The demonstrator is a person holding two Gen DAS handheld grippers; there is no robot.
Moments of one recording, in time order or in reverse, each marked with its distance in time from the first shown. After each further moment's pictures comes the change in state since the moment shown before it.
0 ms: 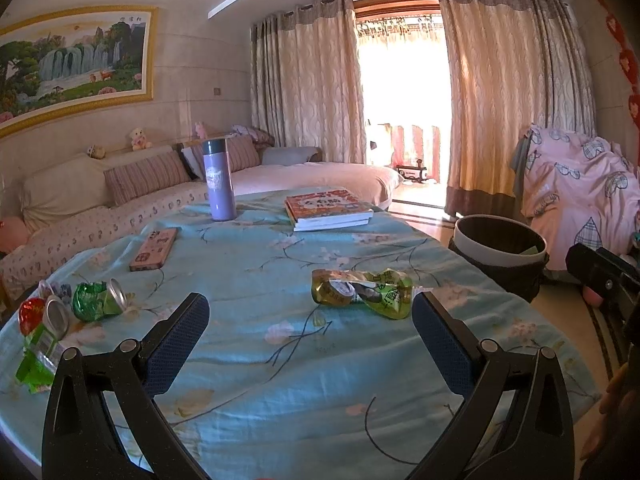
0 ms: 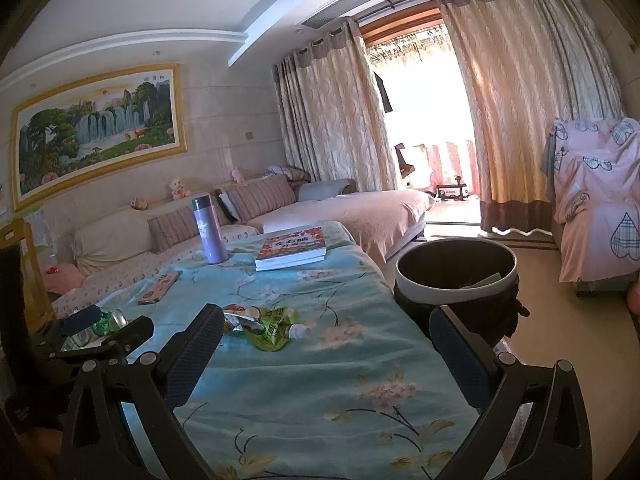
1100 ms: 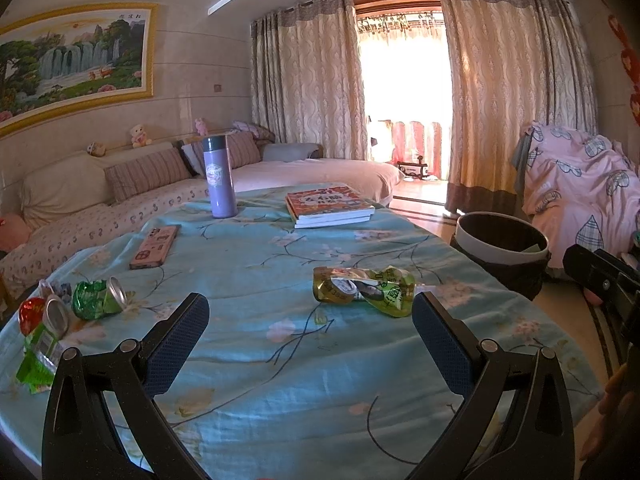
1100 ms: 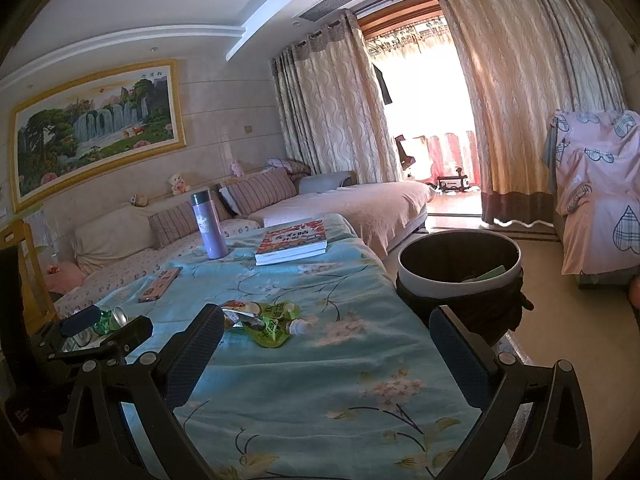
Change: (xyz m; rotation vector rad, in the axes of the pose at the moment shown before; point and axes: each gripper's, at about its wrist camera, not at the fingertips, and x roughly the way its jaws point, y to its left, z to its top) left arm 0.002 0.001 0.000 0.001 0.012 0.003; right arm 0.007 0.000 -0.001 0.007 0.024 0.005
